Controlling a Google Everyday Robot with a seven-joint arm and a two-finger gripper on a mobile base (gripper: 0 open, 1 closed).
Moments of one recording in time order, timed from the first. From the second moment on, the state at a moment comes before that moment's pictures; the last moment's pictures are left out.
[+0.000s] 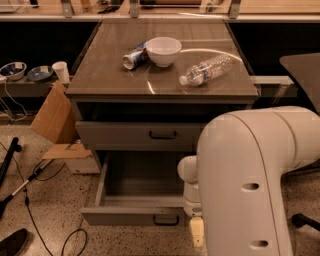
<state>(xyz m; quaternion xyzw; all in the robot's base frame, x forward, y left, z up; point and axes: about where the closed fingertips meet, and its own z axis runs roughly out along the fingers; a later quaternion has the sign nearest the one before) 0.416 -0.128 0.396 0.70 -0.68 -0.16 0.14</state>
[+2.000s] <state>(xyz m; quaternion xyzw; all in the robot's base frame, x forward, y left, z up) 0.316 -0.202 0.485 0.58 -0.81 -0.05 -0.03</state>
